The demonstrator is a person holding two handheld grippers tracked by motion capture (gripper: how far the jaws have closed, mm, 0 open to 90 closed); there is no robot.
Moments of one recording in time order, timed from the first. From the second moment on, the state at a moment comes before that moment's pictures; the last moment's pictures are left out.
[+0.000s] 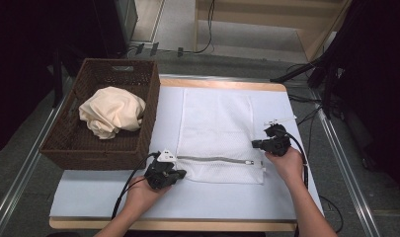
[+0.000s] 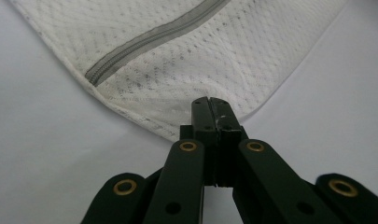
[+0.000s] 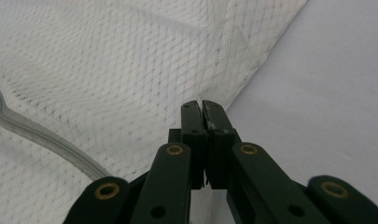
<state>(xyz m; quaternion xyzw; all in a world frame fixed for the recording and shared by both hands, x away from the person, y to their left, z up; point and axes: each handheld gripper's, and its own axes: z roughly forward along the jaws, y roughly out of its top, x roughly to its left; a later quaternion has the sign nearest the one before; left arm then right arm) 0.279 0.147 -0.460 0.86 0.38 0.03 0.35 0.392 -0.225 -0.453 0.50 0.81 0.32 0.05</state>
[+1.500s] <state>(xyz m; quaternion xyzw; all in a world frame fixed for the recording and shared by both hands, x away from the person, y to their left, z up) 0.286 0.142 -0.426 0.85 0.34 -0.01 0.39 0.328 -0.234 -0.436 0.46 0.81 0.36 0.07</state>
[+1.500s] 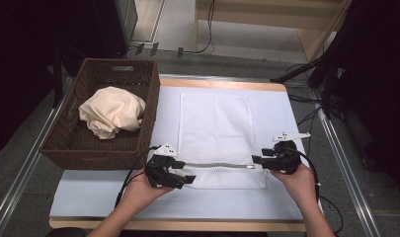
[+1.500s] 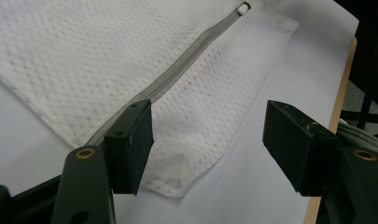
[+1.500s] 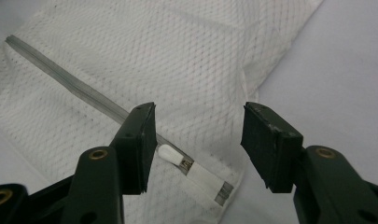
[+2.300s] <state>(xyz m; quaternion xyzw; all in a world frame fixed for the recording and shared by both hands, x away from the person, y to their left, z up) 0.300 0.116 -0.428 0.86 0.31 -0.02 0.39 0.314 -0.250 -0.447 0.50 0.79 0.35 0.07</state>
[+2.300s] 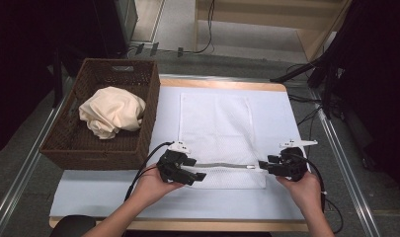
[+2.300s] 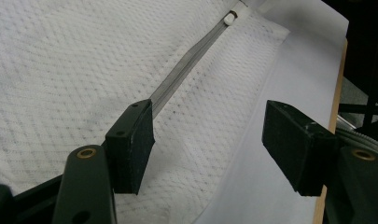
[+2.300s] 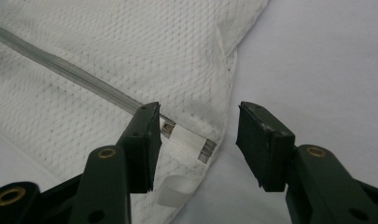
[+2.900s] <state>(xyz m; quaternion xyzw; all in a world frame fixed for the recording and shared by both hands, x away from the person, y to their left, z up) 0.303 0.110 -0.429 0.86 0.31 -0.03 0.39 0.315 -0.250 -0.460 0.49 0.81 0.32 0.07</state>
